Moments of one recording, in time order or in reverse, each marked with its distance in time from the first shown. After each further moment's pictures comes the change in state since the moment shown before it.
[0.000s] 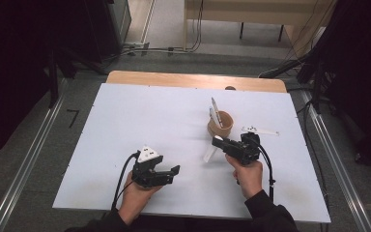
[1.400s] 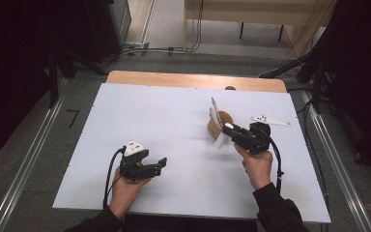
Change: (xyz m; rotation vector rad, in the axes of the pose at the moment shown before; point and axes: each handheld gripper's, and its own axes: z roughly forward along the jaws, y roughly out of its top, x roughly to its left) left arm 0.030 0.002 -0.010 -0.027 0.083 -0.051; right arm -0.001 0.032 -0.020 -0.080 -0.118 -0.099
